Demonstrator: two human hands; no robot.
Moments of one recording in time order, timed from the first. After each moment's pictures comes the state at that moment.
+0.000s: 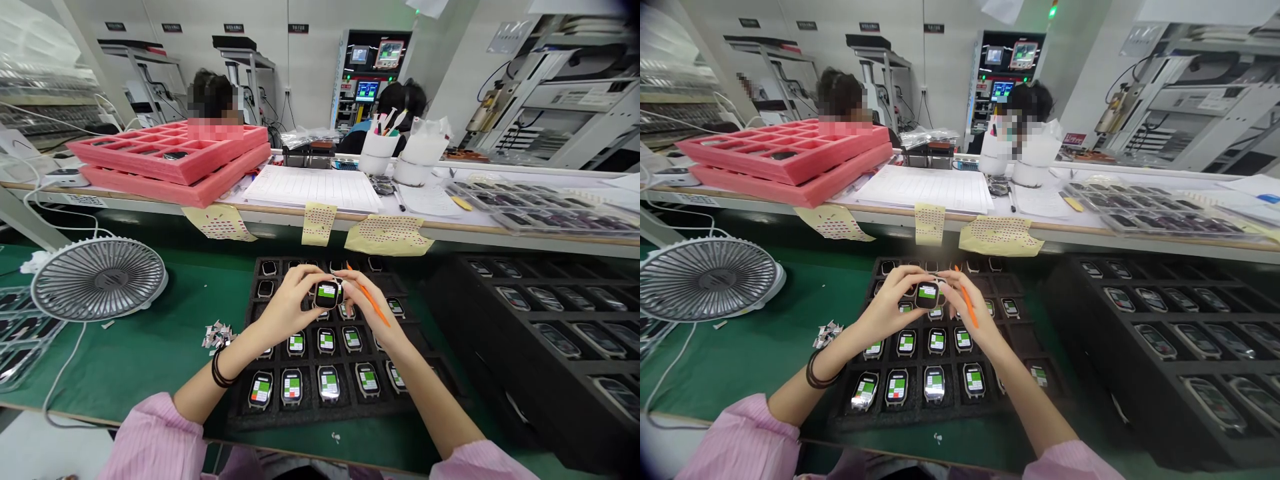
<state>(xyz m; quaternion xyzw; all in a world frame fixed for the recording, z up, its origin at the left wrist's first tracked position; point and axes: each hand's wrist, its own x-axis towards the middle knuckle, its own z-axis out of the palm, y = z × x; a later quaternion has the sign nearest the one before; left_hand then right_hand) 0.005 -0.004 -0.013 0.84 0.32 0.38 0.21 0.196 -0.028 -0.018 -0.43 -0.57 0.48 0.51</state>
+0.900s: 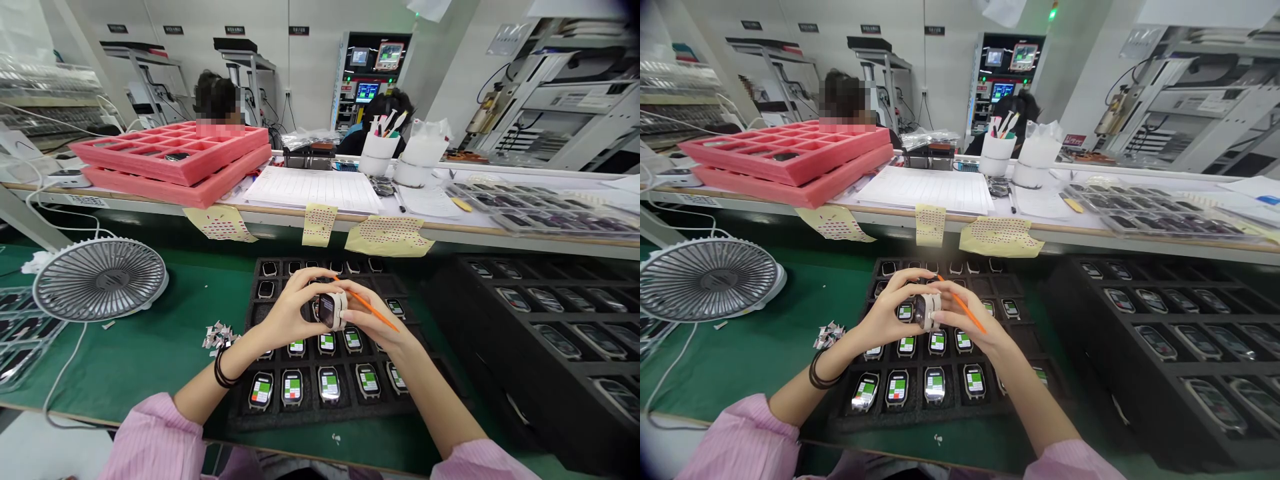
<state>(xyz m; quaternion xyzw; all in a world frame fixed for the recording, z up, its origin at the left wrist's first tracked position) 0.006 -0.010 -0.006 0.85 0.23 0.43 0.20 0.199 -0.032 -0.008 -0.31 -0.53 0.65 0.45</state>
